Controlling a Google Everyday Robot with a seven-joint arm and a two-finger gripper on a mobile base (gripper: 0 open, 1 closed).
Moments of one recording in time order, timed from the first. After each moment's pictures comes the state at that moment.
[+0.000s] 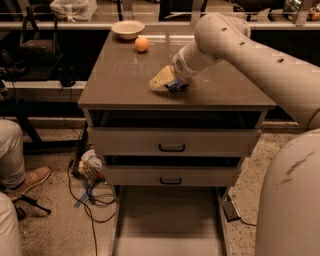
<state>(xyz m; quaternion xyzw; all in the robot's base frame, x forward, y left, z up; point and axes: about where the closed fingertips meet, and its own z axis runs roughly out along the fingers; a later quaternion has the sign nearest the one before) 0.762 -0.044 0.820 -0.29 0.89 0.13 0.33</state>
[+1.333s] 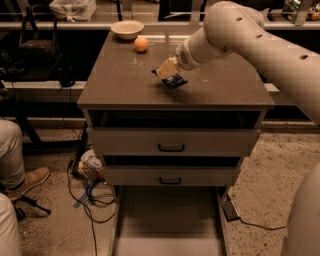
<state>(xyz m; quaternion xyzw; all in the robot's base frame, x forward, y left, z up) 0.746 -0.040 0.864 -0.32 0.86 0.14 0.37</state>
